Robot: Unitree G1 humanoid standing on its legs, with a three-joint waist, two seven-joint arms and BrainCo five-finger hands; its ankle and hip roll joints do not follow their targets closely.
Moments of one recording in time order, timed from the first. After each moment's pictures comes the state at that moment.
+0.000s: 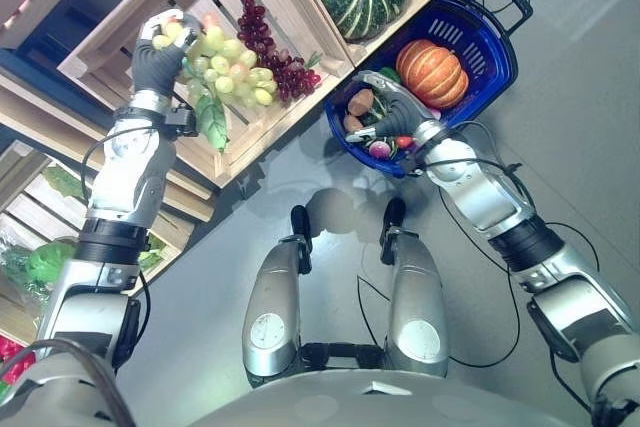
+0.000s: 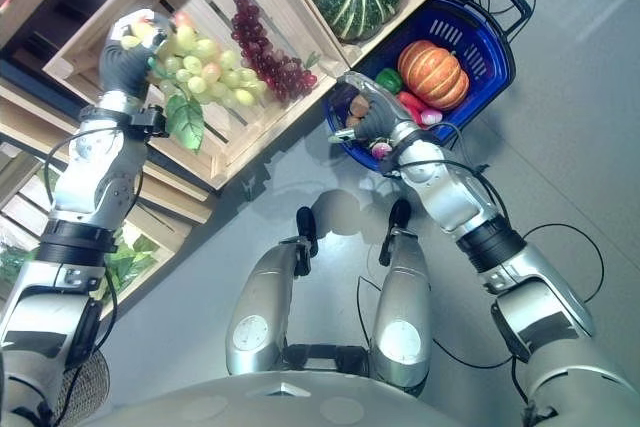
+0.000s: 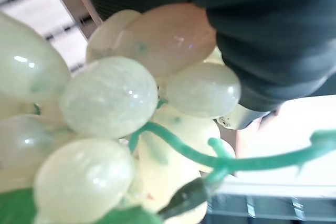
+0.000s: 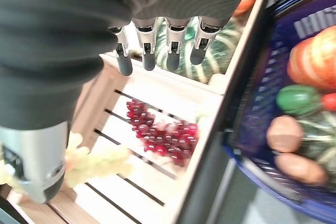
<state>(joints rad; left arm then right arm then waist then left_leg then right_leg) -0.55 0.62 -0.11 0.14 -0.61 -0.07 0.05 -0.65 -0.53 0.54 0.08 -0.16 0.24 -0.04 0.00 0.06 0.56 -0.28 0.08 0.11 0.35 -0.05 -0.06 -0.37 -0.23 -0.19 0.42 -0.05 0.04</state>
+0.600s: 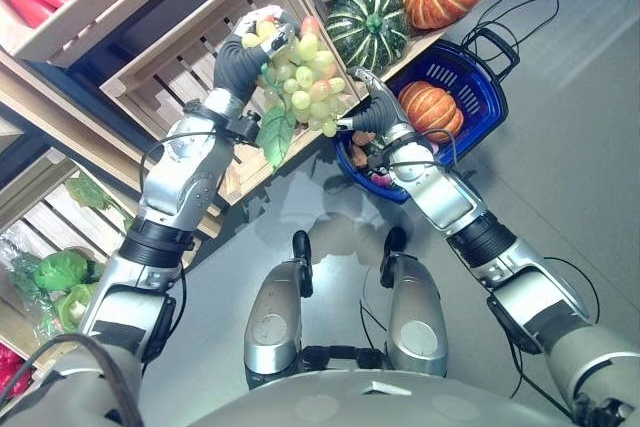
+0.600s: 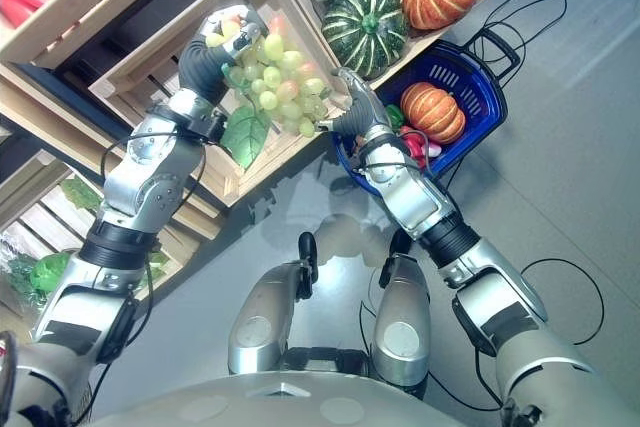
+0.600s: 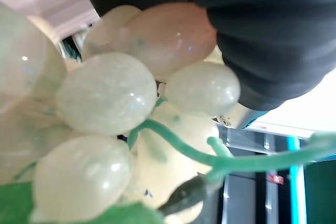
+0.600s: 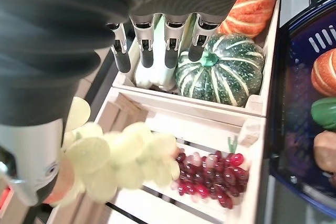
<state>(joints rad) -0.58 0.46 -0.23 -0.04 -0.70 0.05 -0.05 -0.68 -0.36 0.57 0.19 -0.06 0.34 -0.29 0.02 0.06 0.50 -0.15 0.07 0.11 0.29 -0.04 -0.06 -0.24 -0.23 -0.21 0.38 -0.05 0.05</state>
